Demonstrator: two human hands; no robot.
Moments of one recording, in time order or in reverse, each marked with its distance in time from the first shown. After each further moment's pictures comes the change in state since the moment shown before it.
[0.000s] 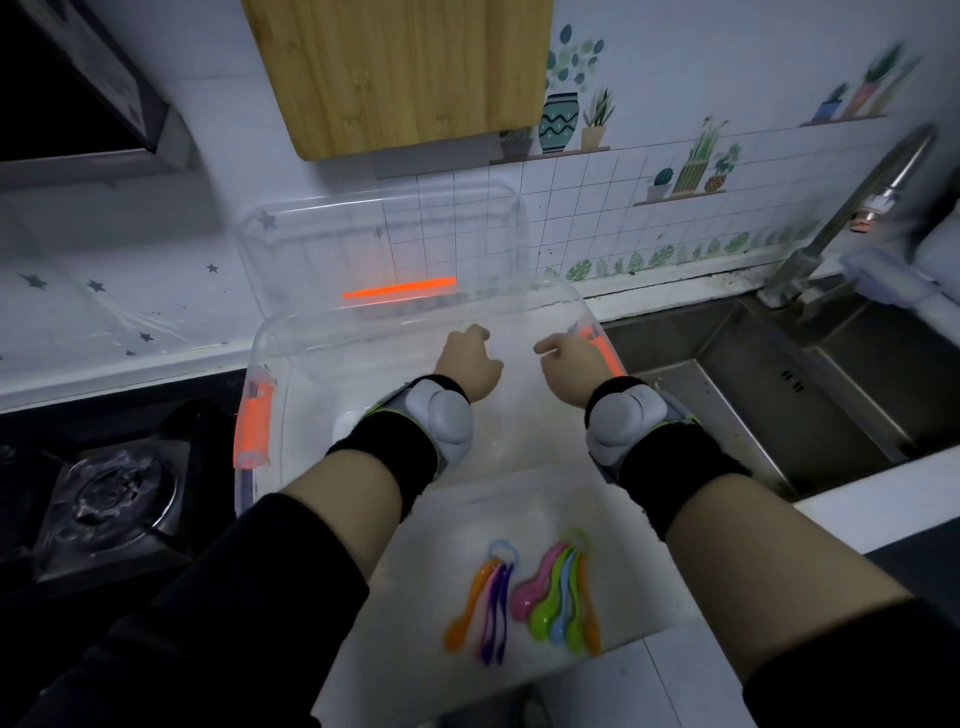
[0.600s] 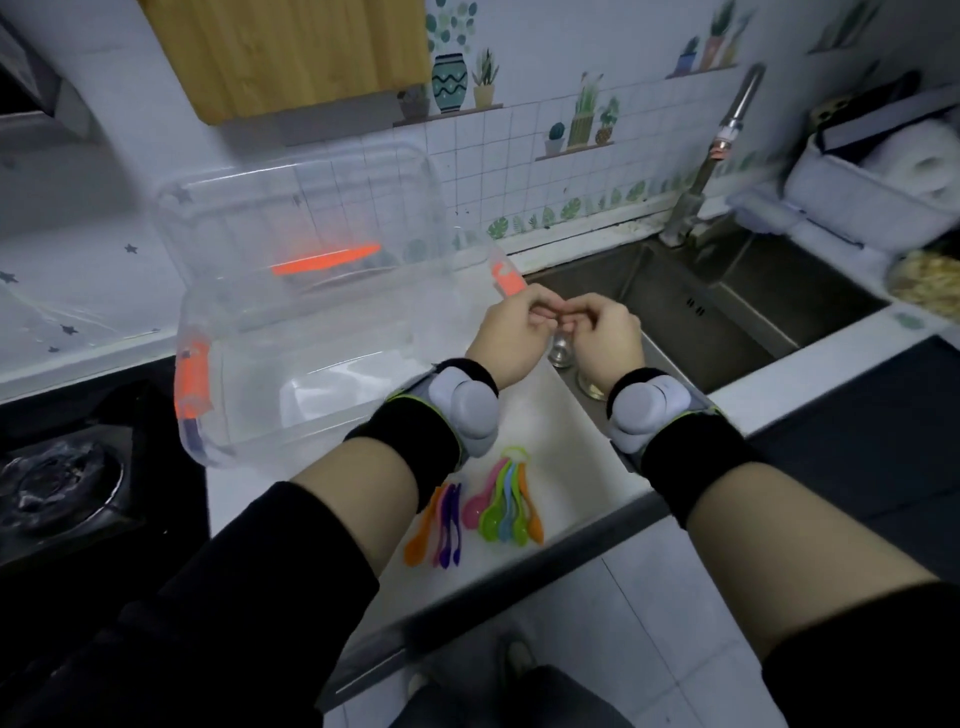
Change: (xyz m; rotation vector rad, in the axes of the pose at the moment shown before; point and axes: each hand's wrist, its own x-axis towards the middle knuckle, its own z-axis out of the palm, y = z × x) left_hand -0.117 0.084 0.067 -0.388 -0.056 0.445; right_hand -0.112 0.087 -0.031 0.322 0.533 -0.017
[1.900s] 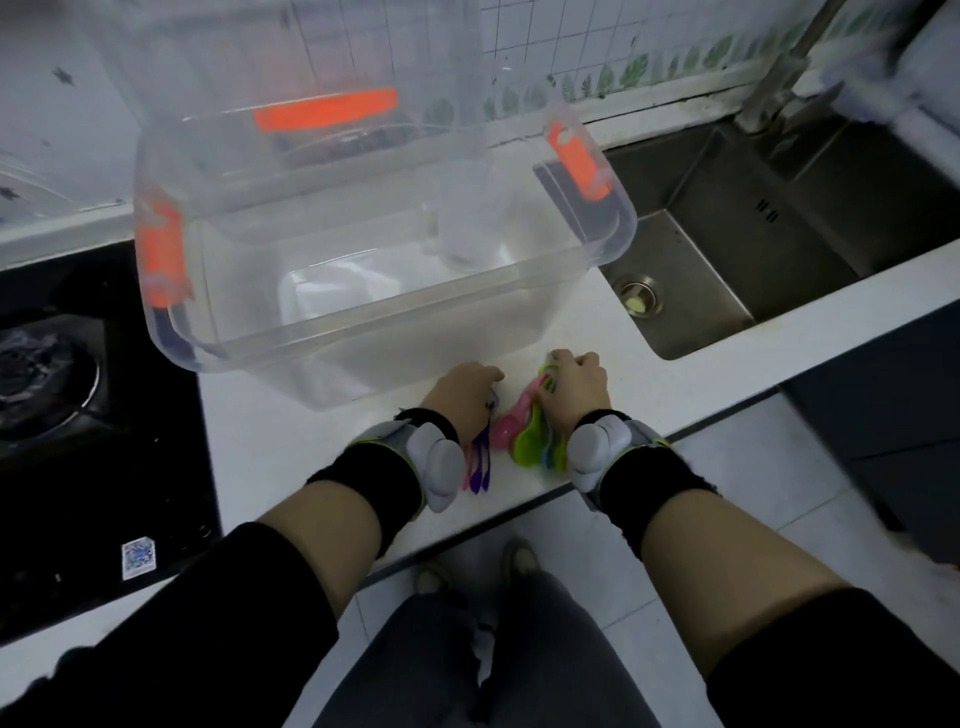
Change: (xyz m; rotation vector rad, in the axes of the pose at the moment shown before) left_hand -0.086 -0.180 0.001 0.618 -0.447 -0.319; right_hand -0.094 0.089 0.116 -0.555 -0.475 0.246
